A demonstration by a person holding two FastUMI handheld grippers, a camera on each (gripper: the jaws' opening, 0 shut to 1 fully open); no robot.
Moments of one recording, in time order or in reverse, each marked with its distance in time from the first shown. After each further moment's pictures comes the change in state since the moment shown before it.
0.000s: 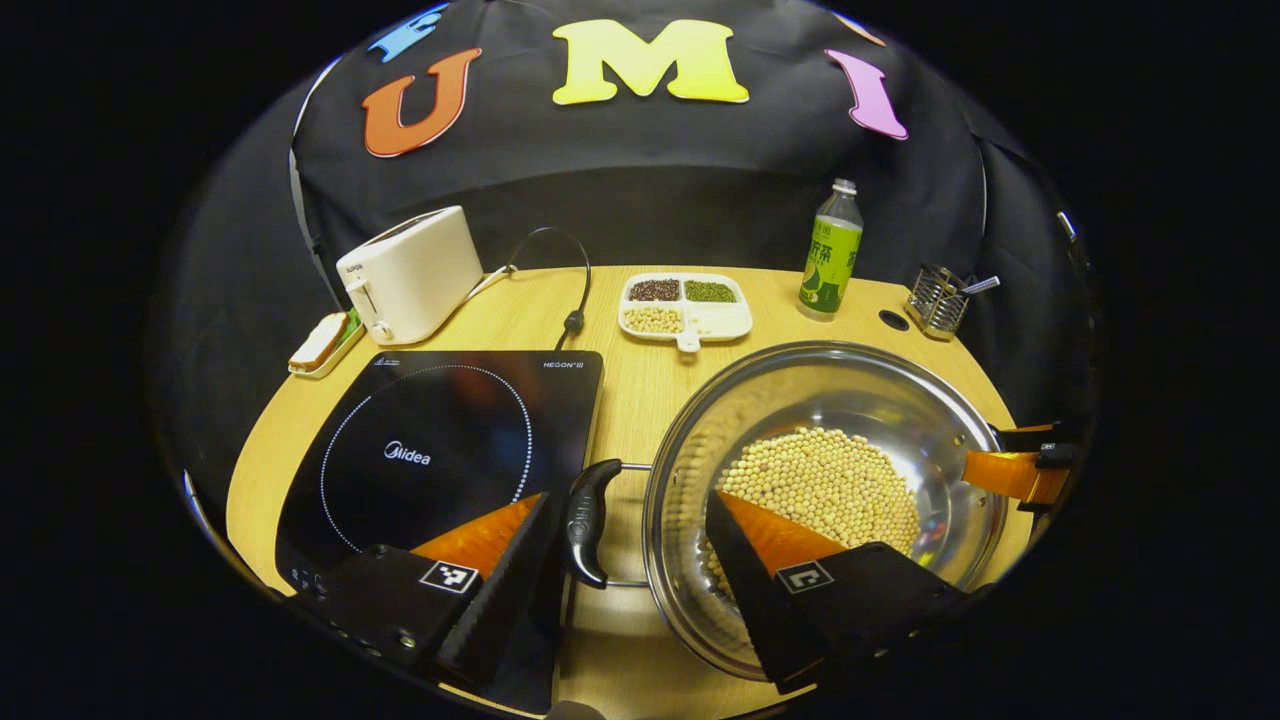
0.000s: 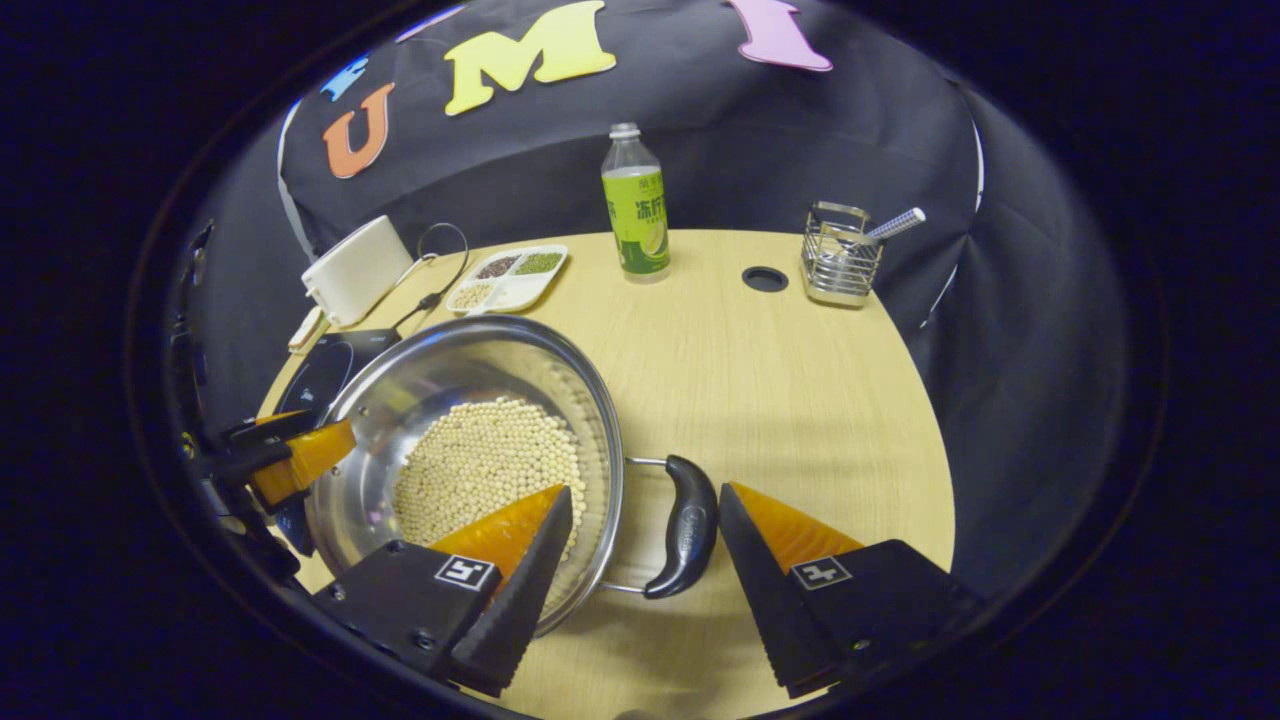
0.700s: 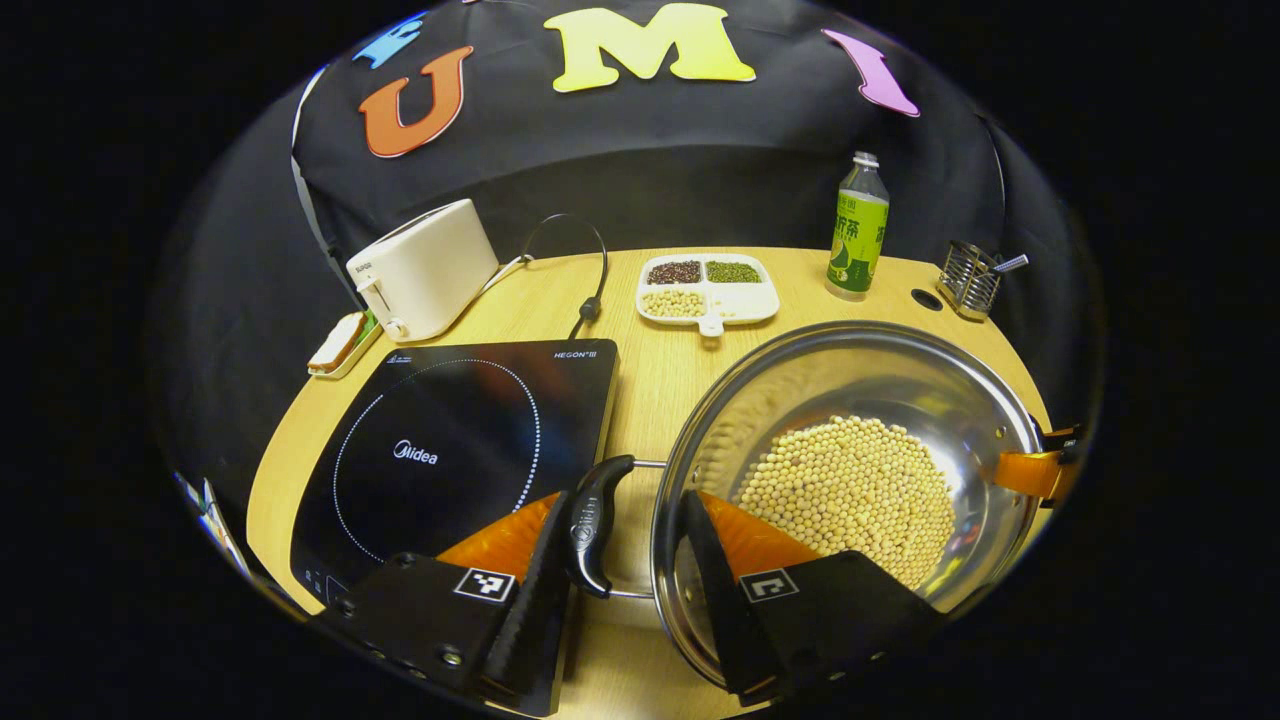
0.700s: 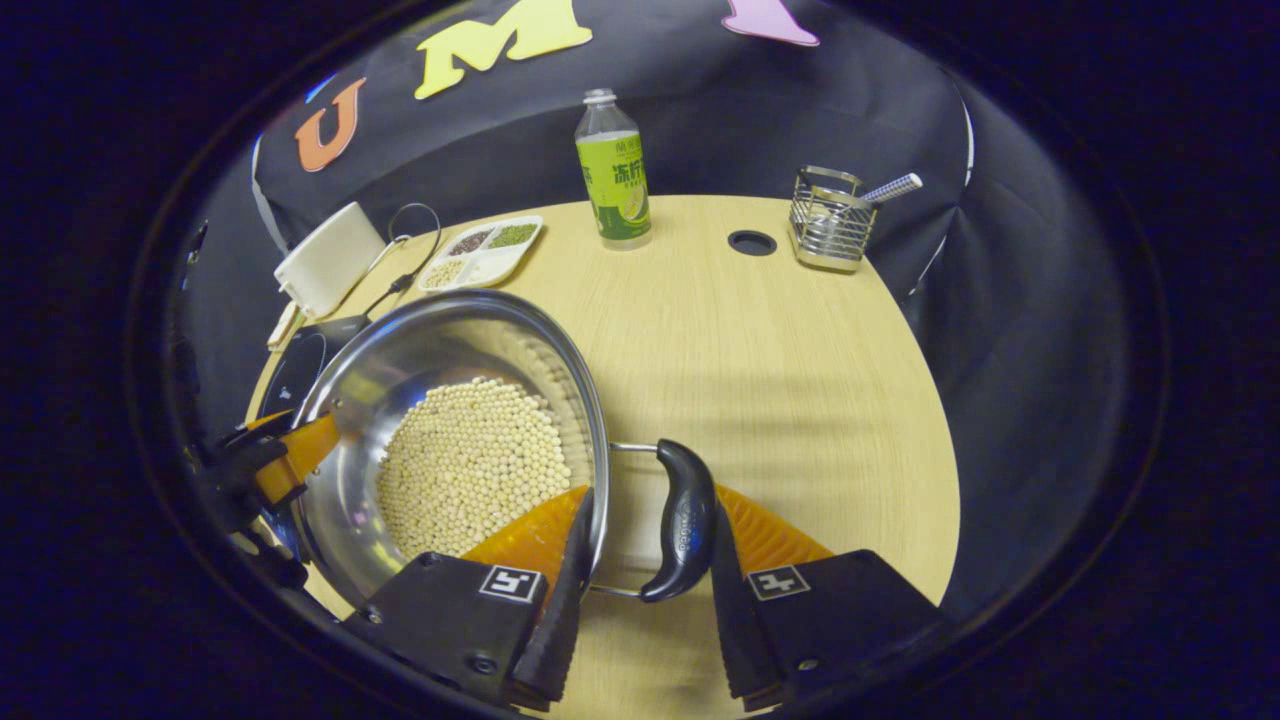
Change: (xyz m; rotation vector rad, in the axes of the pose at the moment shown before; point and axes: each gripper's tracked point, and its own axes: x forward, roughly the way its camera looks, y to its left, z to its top) left arm 0.010 0.008 -0.002 0.029 0.041 0.080; right arm 0.004 -0.002 -0.011 0.049 0.088 -0.058
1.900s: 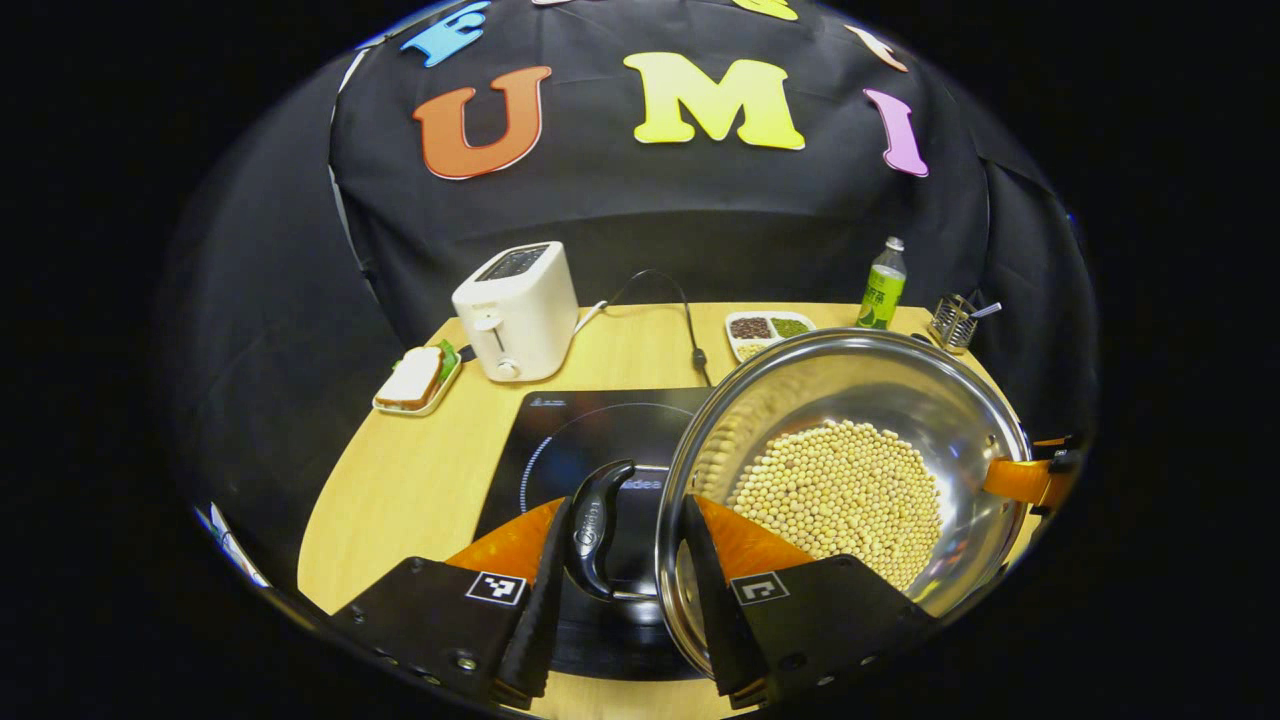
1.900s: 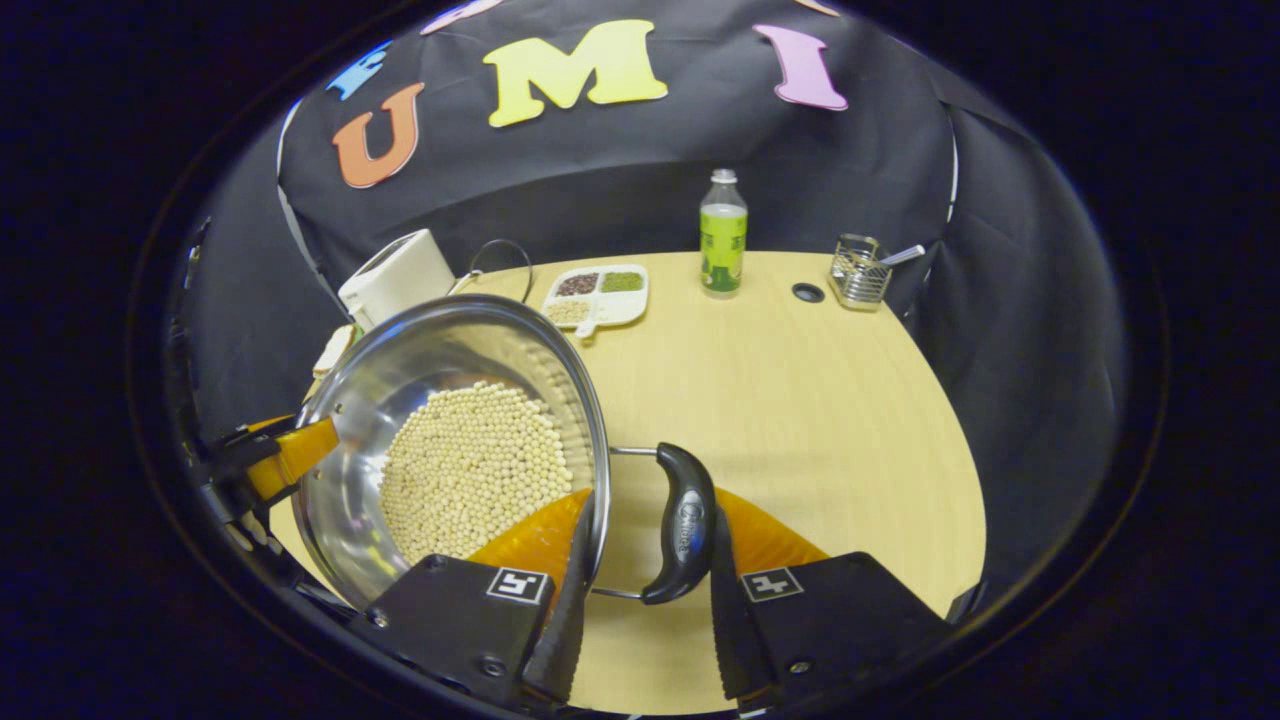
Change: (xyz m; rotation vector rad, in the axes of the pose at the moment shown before) left arm -0.075 0.175 0.025 -0.001 -0.104 -0.053; right arm -0.093 0.184 -0.011 0.035 -0.127 -0.019
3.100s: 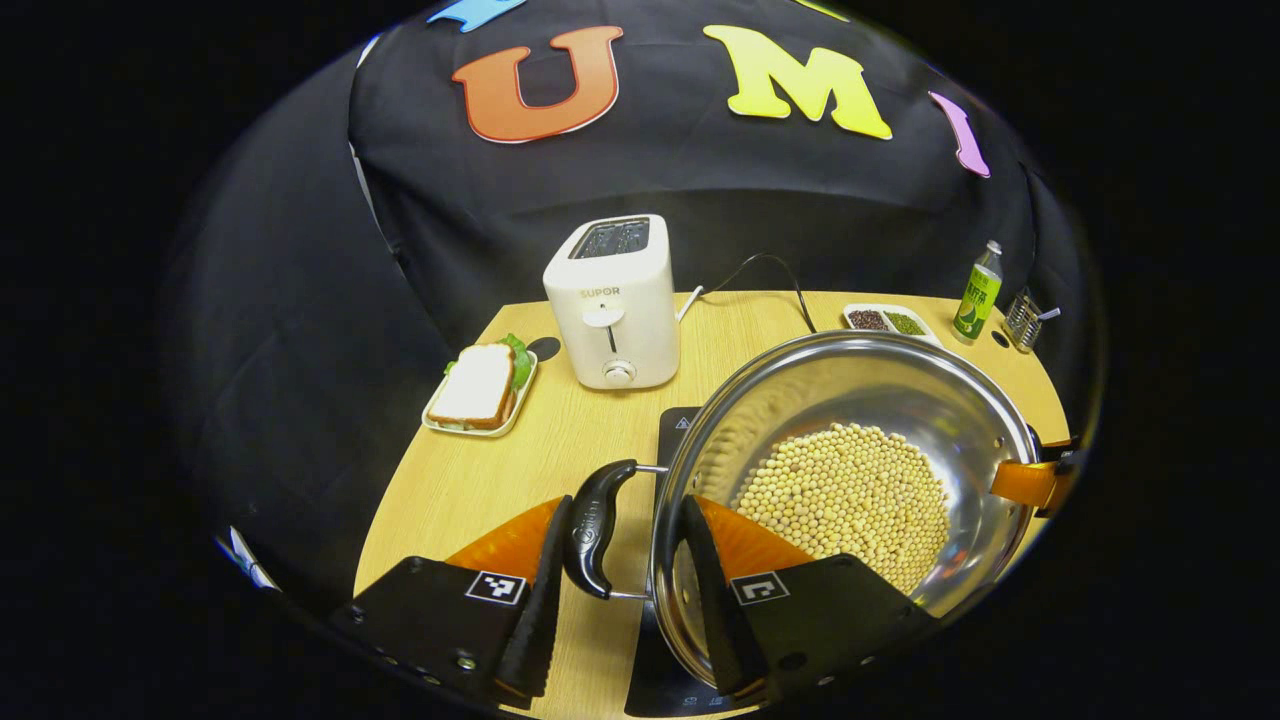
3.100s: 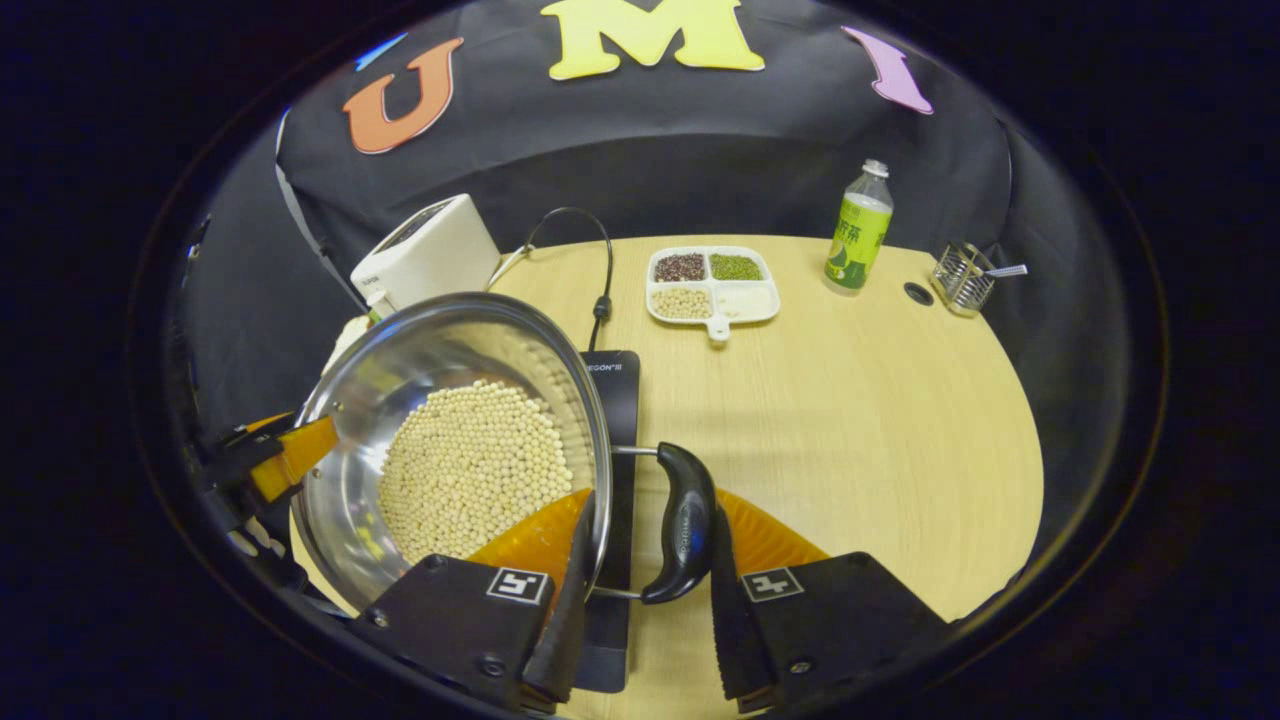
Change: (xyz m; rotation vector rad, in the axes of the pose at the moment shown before) left arm 0.075 0.124 0.007 0.005 0.066 0.060; right arm 0.080 0.135 0.025 -0.005 0.097 0.017
